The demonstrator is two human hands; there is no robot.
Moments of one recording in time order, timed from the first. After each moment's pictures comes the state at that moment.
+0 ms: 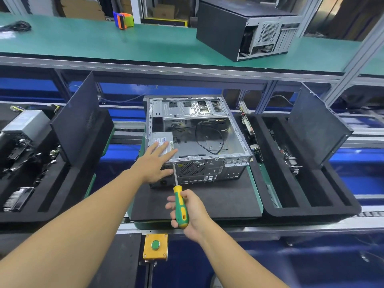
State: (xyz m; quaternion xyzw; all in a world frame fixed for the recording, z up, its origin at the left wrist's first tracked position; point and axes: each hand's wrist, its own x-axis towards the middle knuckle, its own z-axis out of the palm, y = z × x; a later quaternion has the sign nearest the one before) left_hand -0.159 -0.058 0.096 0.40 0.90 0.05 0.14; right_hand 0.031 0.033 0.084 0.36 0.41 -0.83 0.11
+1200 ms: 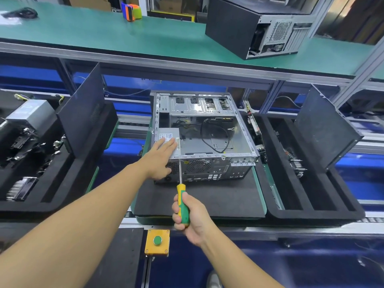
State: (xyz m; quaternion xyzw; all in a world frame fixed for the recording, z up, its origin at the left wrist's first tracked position) left_hand -0.160 -0.061 0.100 0.40 0.90 0.09 0.16; right_hand 0.039 0.024 0.065 0.31 0.40 -0.86 0.08
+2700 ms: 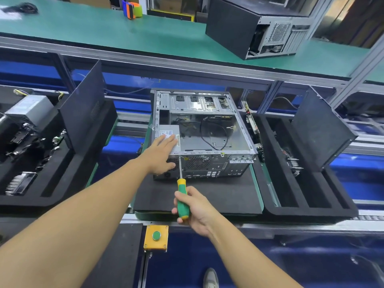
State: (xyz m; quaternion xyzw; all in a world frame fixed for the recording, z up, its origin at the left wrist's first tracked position) left_hand -0.162 -0.062 0.093 0.40 0.90 0.11 0.14; right_hand 0.042 0.031 0.087 0.31 0.51 -0.79 0.14
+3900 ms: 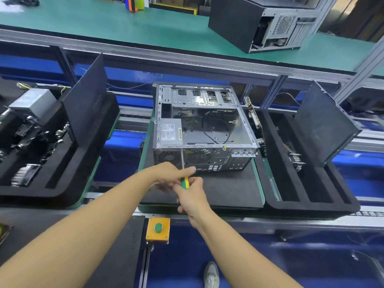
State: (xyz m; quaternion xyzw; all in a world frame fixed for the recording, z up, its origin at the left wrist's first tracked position) left_hand -0.088 -0.060 0.108 0.13 0.80 0.36 0.46; right_hand 0.031 0.007 0.090 0.36 0.64 -0.68 0.03
